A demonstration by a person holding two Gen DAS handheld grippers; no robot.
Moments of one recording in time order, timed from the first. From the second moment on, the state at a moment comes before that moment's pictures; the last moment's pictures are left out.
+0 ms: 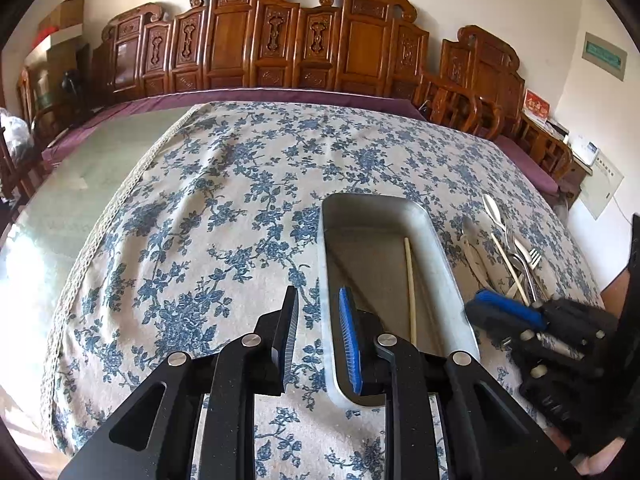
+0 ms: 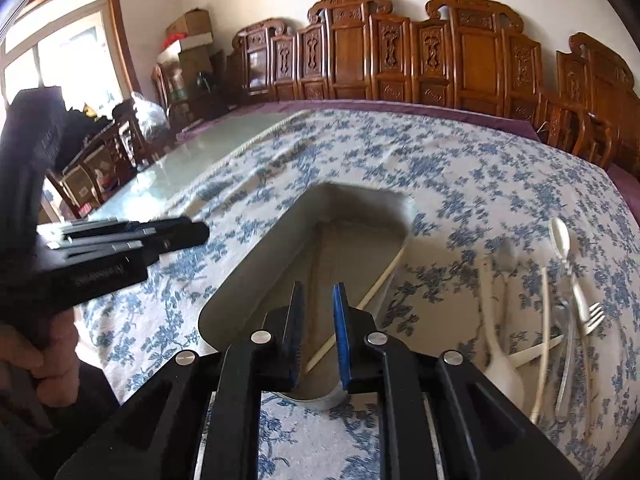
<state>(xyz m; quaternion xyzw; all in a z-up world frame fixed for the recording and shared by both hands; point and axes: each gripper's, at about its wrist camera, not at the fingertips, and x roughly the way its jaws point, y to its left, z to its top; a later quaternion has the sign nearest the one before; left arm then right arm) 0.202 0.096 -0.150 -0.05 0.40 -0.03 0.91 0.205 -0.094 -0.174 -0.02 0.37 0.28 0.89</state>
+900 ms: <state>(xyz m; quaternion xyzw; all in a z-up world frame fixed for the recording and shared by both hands) 0.187 -0.026 -0.157 0.01 0.40 -0.11 0.91 0.245 -0.247 -0.242 -0.02 0.43 0.17 0.89</state>
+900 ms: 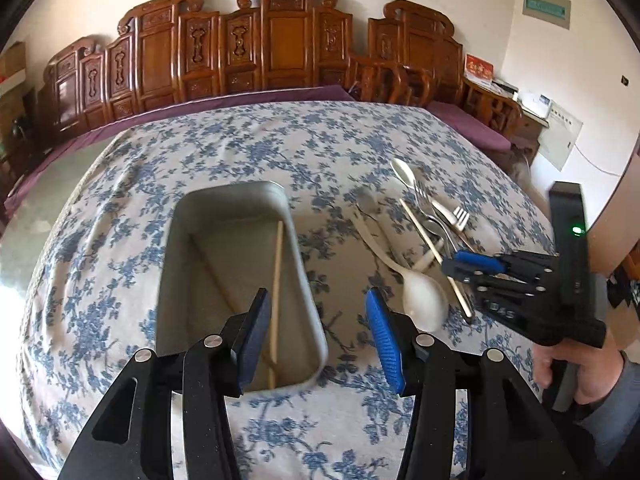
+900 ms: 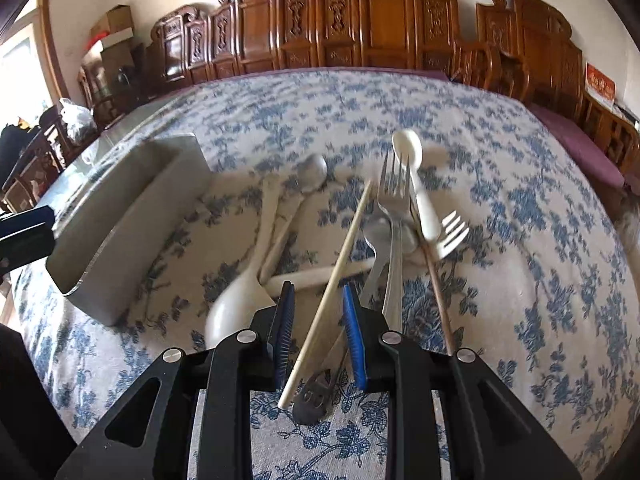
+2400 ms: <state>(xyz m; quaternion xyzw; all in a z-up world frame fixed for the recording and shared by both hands) 0.271 -0.124 -0.224 -0.01 0.52 -0.12 0.84 0.248 -0.318 -0.215 0.05 0.40 0.16 0.90</state>
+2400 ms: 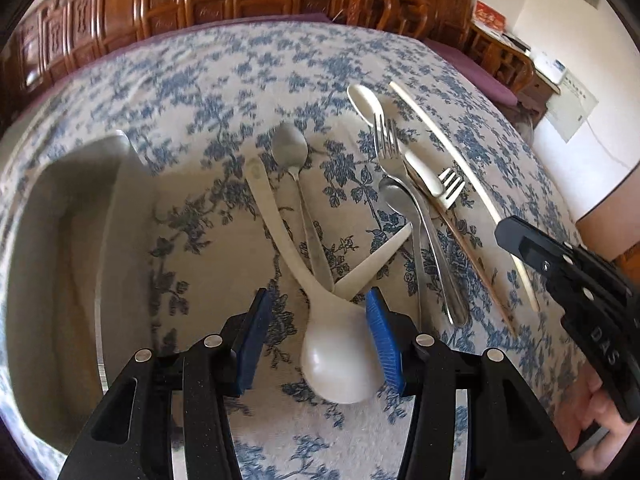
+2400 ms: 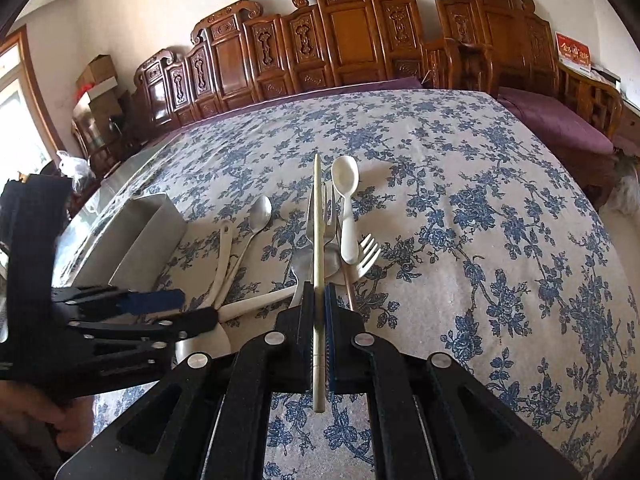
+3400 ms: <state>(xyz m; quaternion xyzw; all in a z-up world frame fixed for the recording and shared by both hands) 0.246 -0.123 -0.212 -0.05 0.54 -0.14 0.83 0.246 -0.309 -0.211 0.05 0.39 0.16 0.90</state>
